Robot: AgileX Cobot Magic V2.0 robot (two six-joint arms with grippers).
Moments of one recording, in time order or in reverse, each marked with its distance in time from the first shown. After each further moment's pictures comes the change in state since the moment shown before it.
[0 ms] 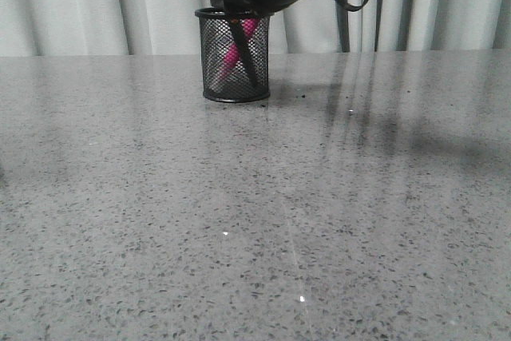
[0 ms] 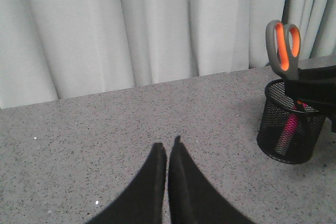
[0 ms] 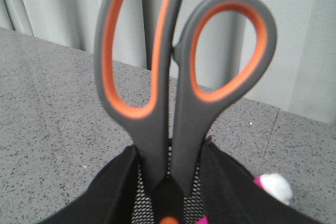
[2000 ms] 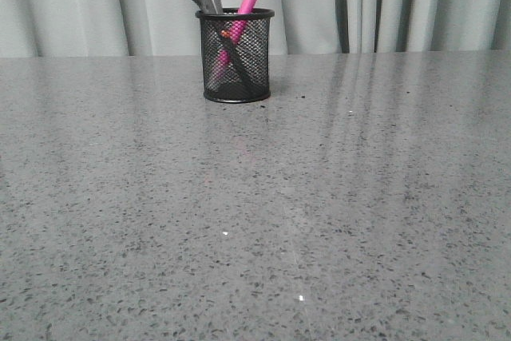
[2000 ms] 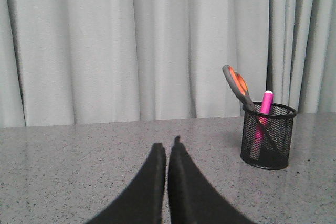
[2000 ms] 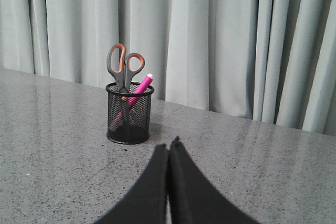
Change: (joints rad) left arm 0.001 -0.811 0.563 -0.336 -0.085 0.213; right arm -0.126 -1.738 1.163 -0.073 0.285 -0.004
